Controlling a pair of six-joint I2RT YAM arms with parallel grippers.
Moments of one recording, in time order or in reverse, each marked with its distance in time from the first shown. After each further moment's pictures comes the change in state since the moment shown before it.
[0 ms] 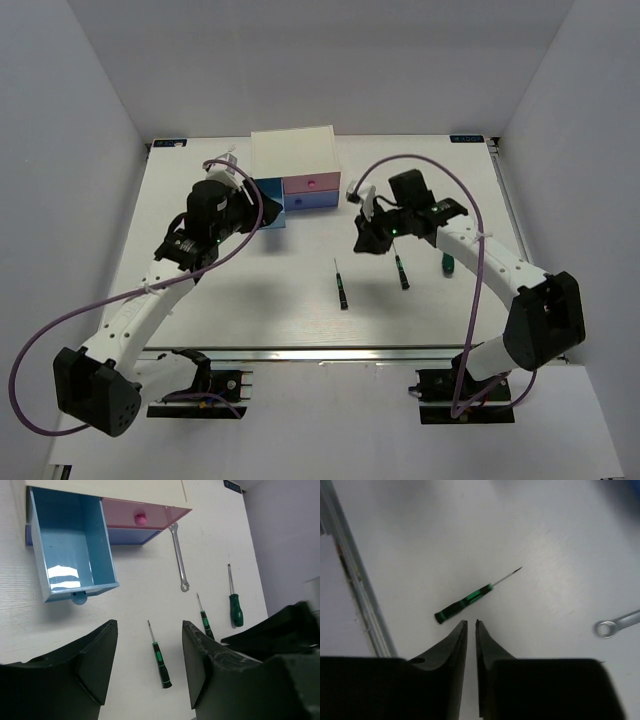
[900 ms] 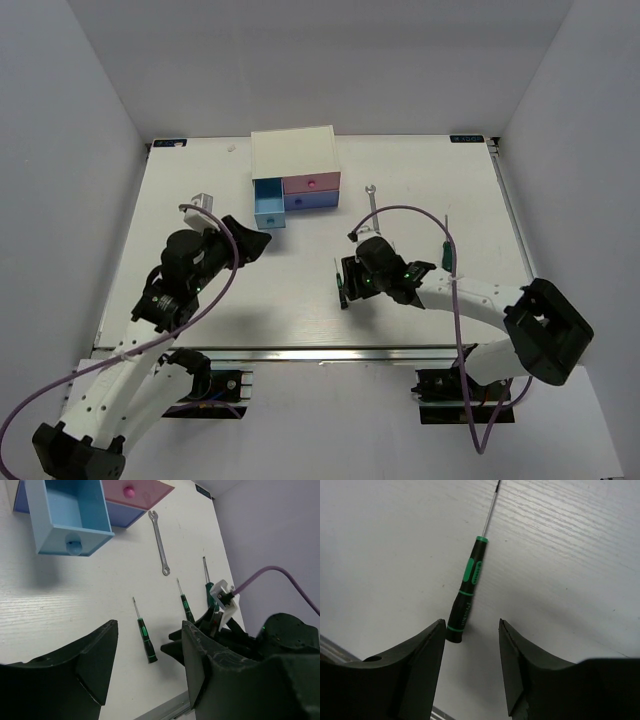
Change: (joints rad) left arm -0.013 -0.398 -0.291 0.014 0.021 -0.115; right arm 0.357 -0.105 -0.511 0.415 0.666 0.842
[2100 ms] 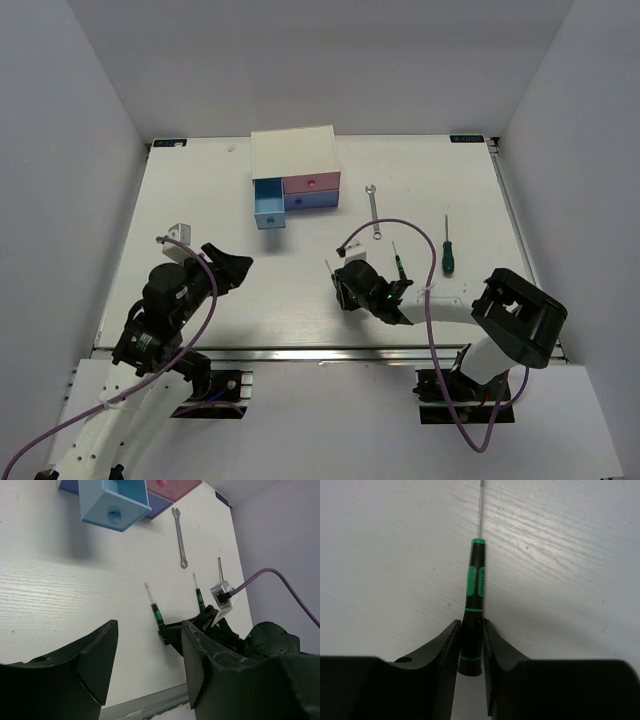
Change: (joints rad) left arm 0.000 -0.303 -0.075 -0.247 -0.100 -0.037; right arm 0.154 0.149 -0.085 0.256 0.230 0.074
